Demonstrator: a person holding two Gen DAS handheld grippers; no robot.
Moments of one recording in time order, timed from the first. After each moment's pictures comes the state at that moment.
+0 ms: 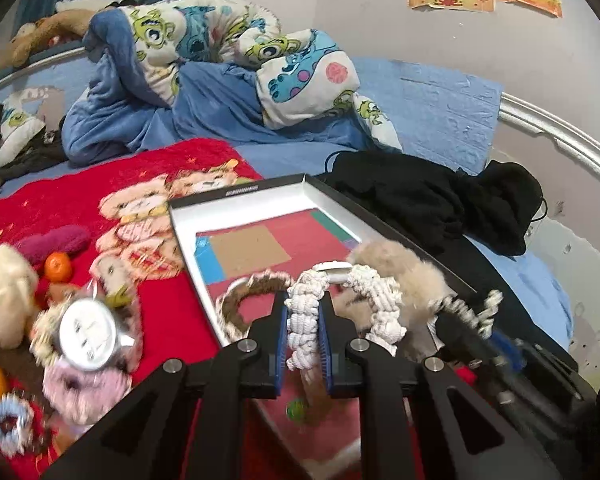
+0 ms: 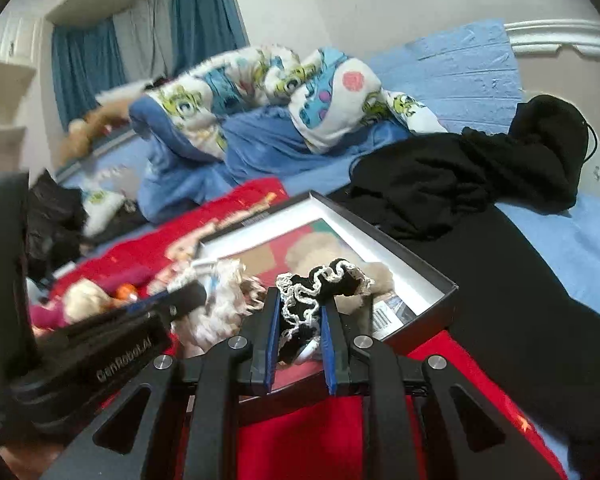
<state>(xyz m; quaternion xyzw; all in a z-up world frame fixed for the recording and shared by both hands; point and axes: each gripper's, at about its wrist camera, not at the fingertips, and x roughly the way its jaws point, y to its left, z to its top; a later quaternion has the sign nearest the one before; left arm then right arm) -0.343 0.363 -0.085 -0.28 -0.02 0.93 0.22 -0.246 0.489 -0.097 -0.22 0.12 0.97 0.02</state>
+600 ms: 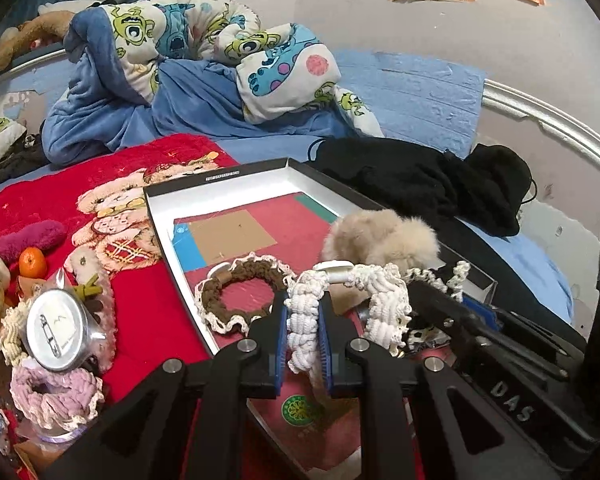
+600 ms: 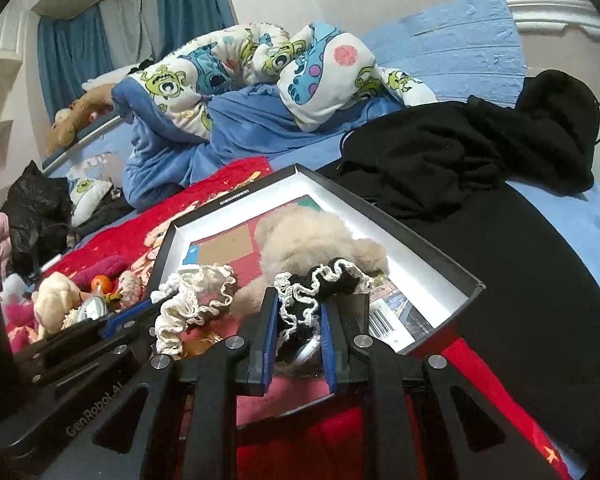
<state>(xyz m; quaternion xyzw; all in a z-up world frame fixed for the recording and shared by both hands) -0.345 0.365 -0.114 -0.28 -0.01 0.93 0.25 -0.275 0.505 -0.121 -0.24 0.14 0.96 0.01</state>
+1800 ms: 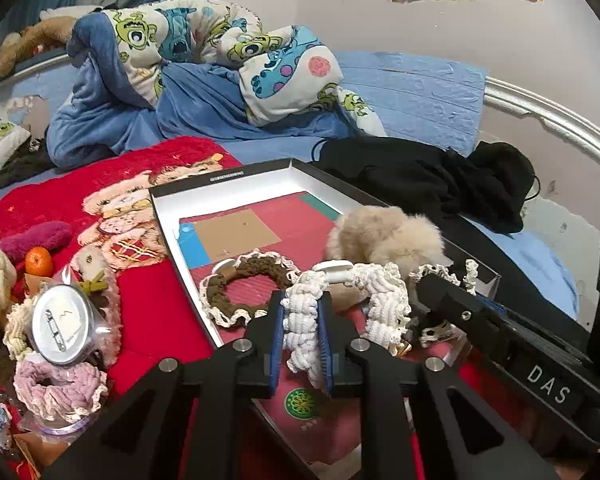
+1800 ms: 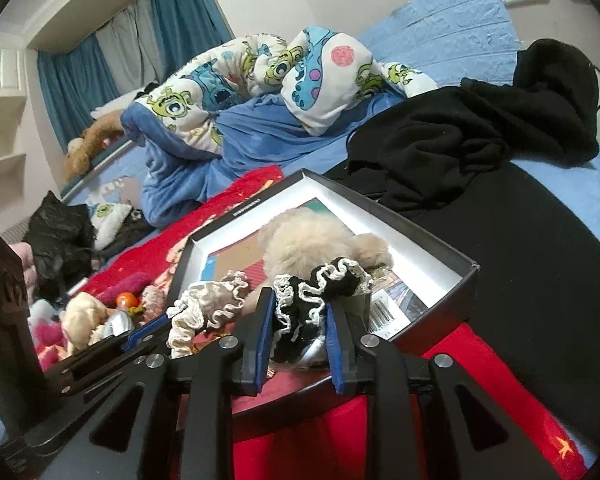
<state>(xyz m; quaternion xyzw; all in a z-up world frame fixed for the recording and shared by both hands) -0.338 0.366 -0.115 -0.28 0.00 0.93 0.24 -0.268 0.522 -0.124 -0.22 0.19 0.96 -0.03</state>
